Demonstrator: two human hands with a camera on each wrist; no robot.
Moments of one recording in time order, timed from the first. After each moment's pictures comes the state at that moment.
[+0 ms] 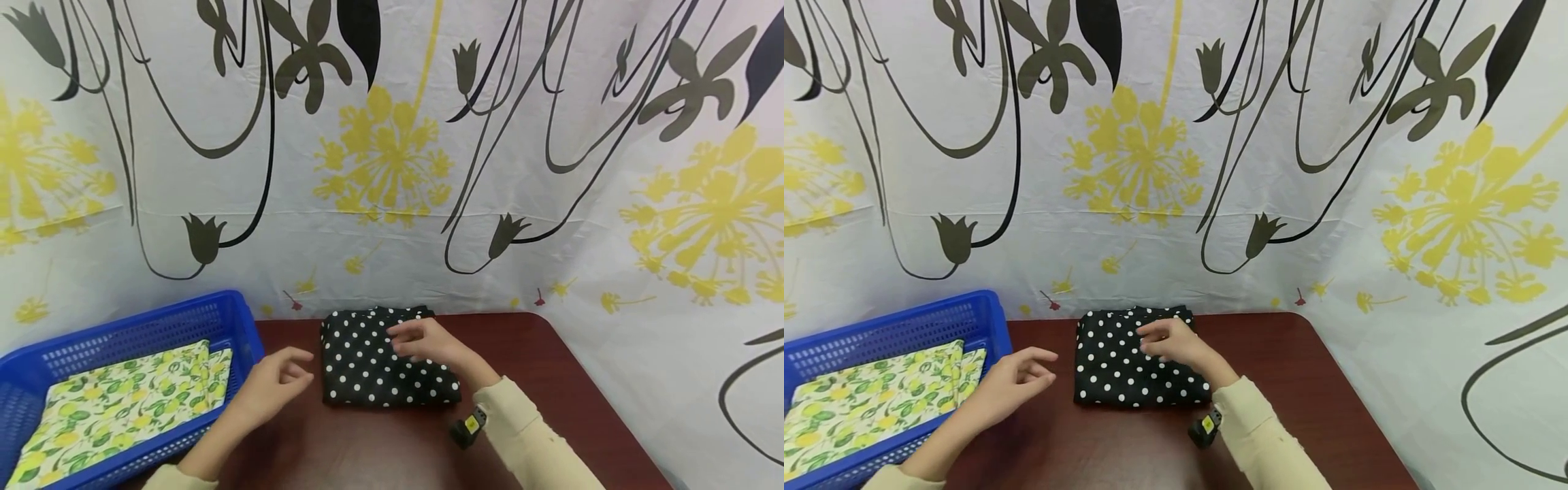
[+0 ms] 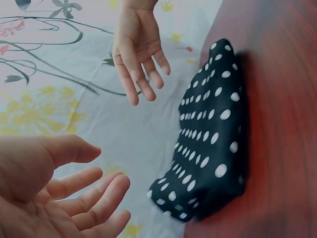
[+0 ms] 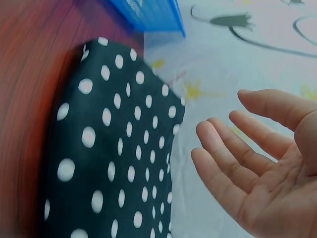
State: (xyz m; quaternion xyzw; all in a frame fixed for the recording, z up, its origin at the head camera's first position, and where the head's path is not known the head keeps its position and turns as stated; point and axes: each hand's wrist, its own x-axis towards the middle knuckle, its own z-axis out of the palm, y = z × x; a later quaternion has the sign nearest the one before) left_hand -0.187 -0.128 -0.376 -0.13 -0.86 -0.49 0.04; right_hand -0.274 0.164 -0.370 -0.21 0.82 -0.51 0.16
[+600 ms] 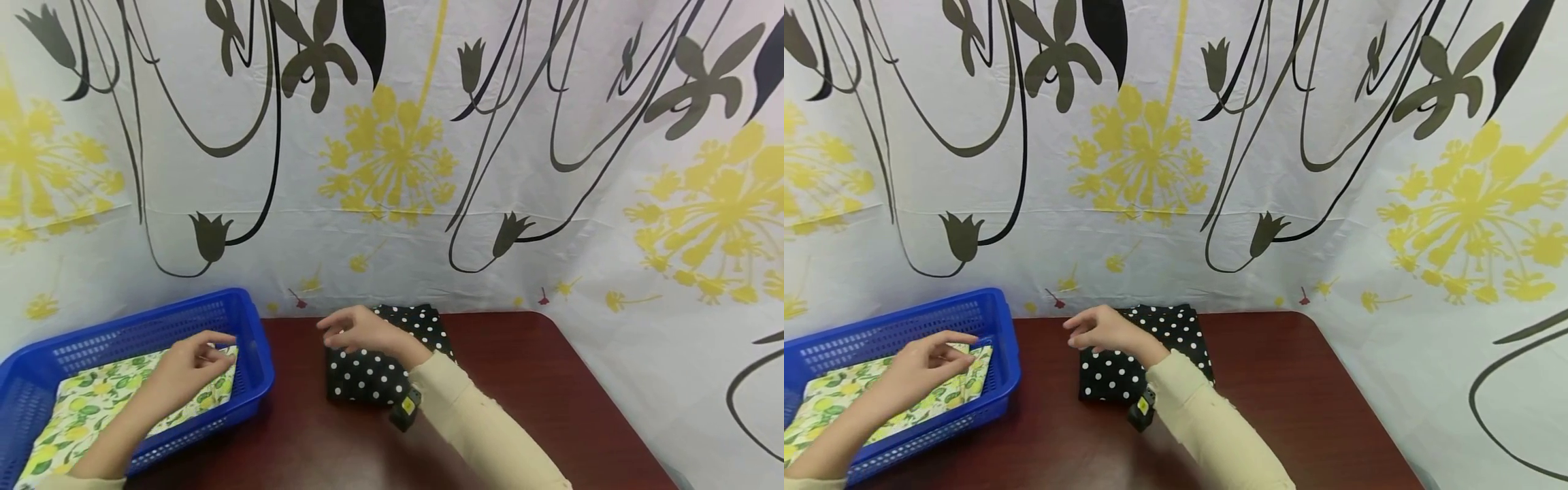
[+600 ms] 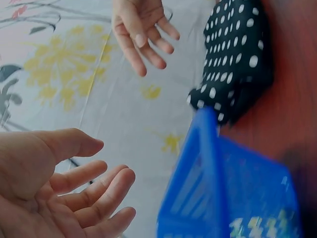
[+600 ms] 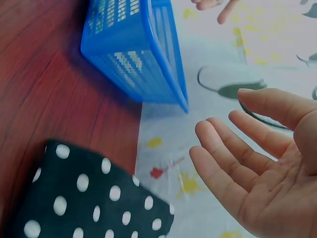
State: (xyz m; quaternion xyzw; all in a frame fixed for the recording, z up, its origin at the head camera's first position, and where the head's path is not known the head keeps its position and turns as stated) left_hand -0.174 -0.228 -0.345 -0.10 -0.91 -0.39 0.04; right_hand -0.278 0.054 -0.344 -0.27 0.80 -0.48 0.22
